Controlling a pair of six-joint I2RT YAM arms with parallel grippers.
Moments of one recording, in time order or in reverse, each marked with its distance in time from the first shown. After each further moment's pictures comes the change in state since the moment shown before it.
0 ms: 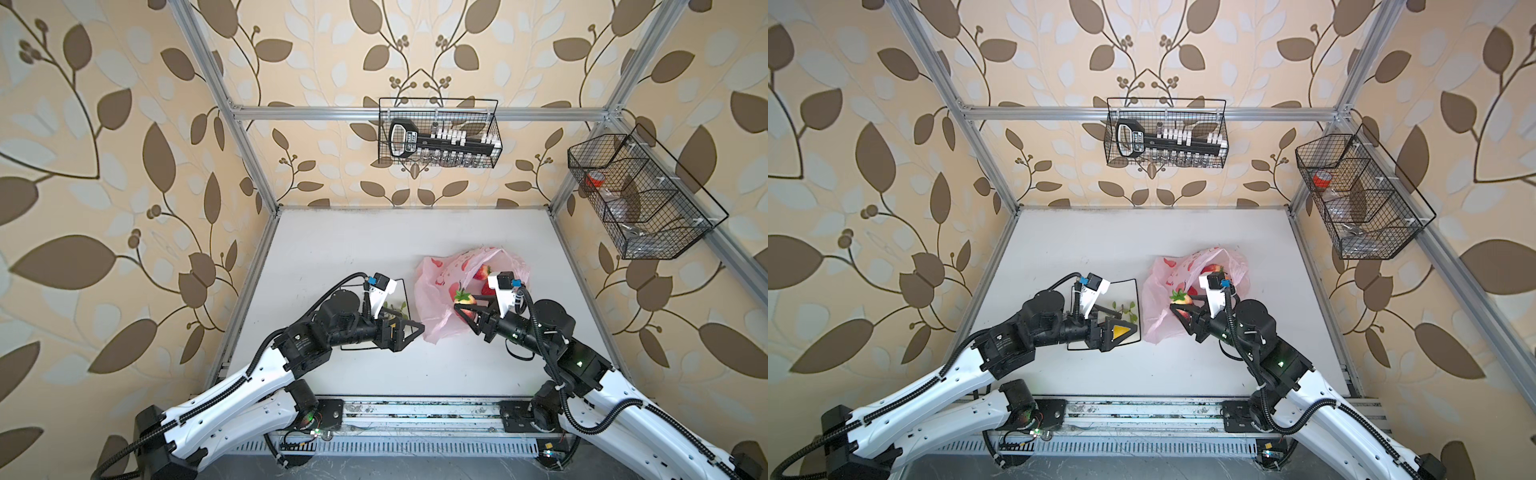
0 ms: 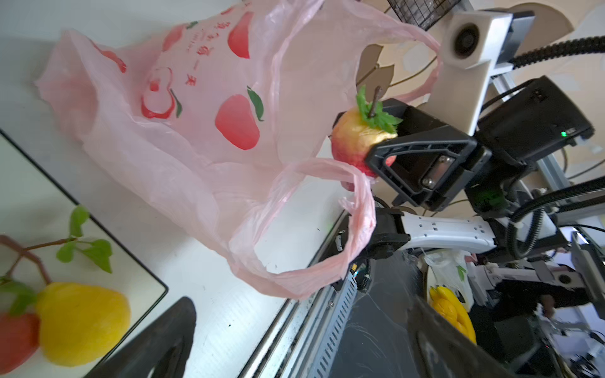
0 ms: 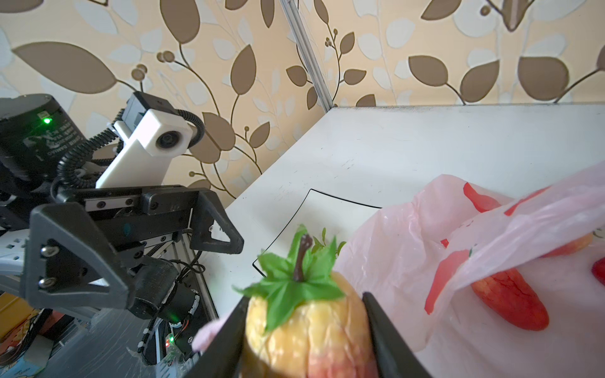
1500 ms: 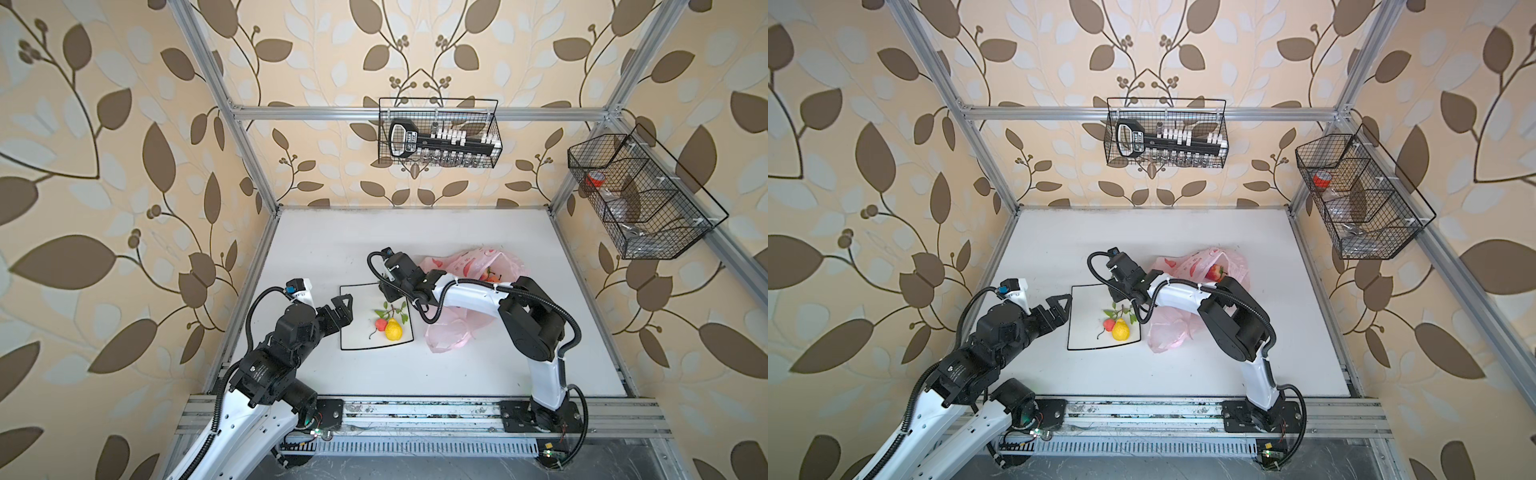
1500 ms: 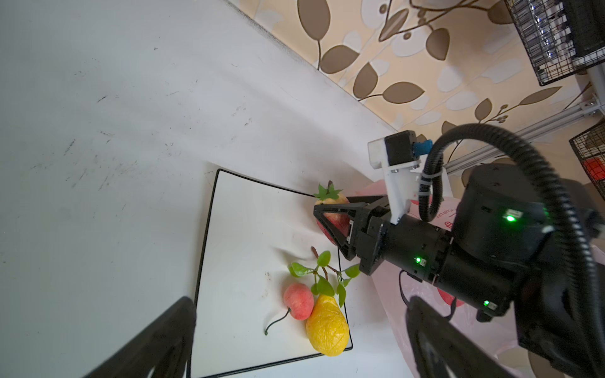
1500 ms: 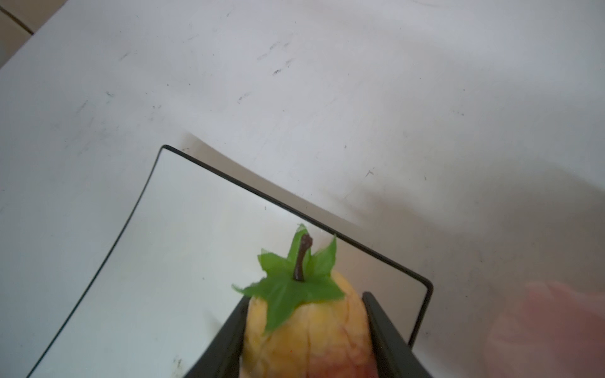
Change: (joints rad) left arm 0.341 -0.307 -0.062 -0.359 -0.485 -0.174; right arm 0.181 1.442 0.853 -0.066 0.332 -0.095
